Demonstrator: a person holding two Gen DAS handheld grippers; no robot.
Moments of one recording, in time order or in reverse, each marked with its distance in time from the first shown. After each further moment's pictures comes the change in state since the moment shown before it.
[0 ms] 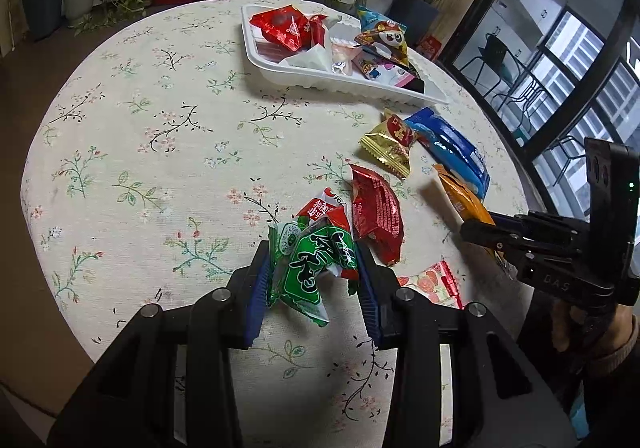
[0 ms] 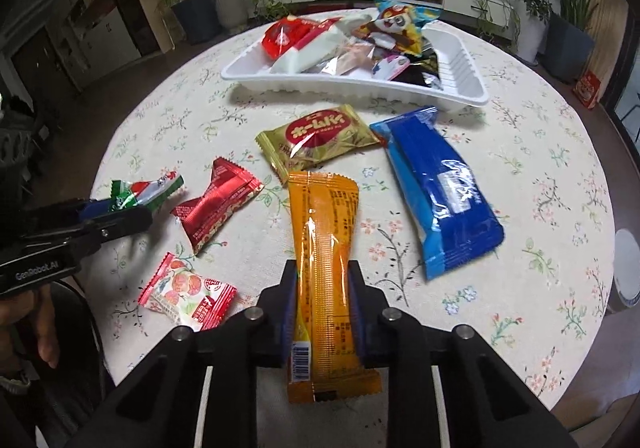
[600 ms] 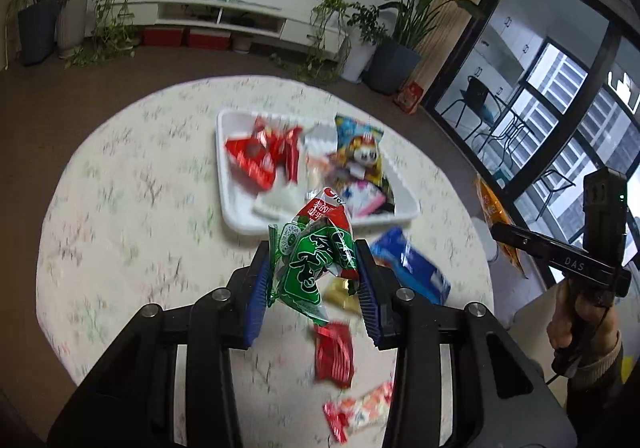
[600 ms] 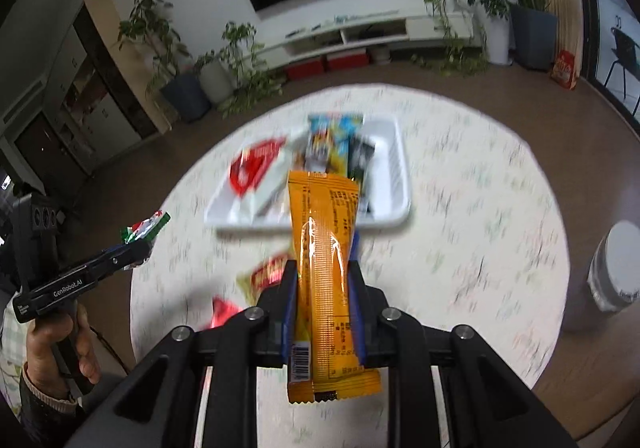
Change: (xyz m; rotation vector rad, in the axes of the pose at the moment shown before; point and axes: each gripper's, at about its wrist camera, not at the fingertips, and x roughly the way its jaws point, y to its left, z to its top) left arm -0.040 -0.017 0.116 0.009 -0.161 -0.059; right arm -0.079 -0.071 0.095 0.150 -0.210 0.042
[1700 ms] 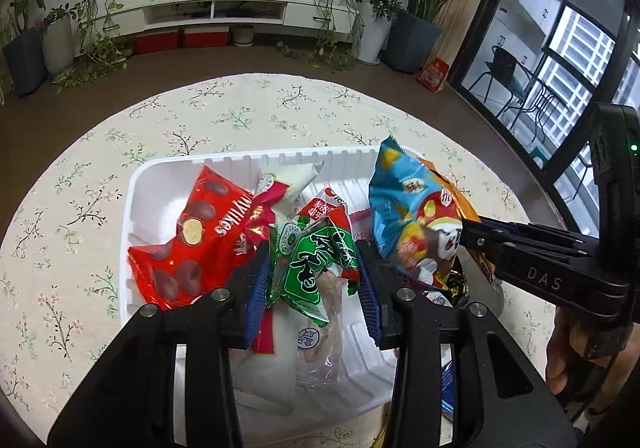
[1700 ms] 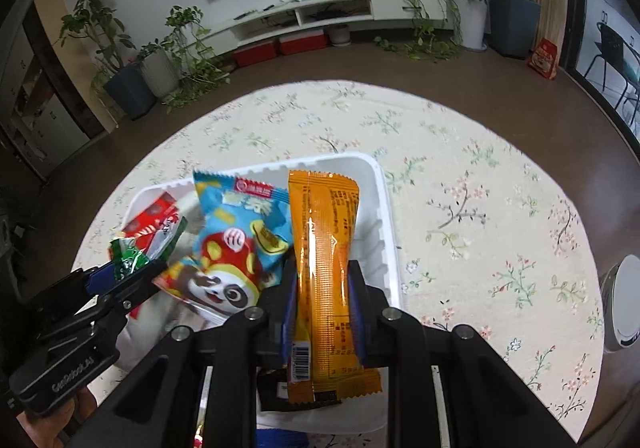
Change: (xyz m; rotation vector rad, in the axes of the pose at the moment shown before) left arm 0.210 -0.020 0.083 0.095 0.081 0.115; right arm 0.175 -0.039 0.085 0.062 0.121 -0.163
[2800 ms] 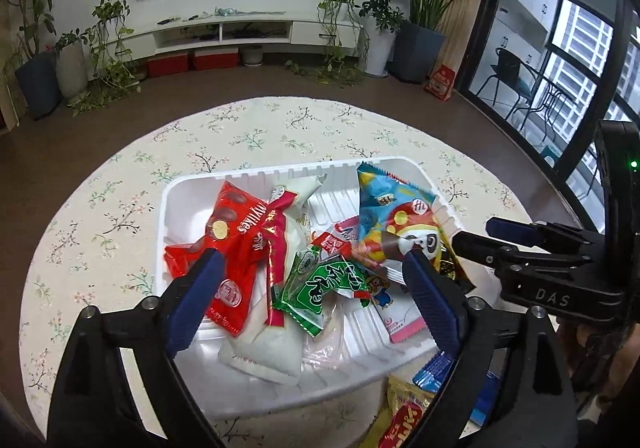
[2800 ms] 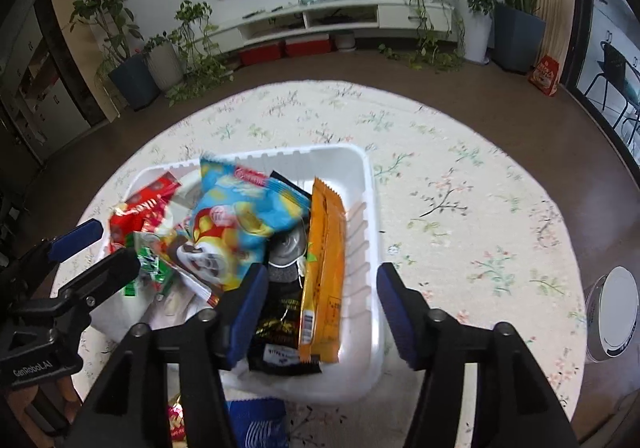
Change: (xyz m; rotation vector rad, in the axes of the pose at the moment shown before) left arm -0.038 -0.008 -0.008 0.044 -0.071 0.068; right arm -0.029 -0.002 -0.023 -0.065 -0.056 -0.021
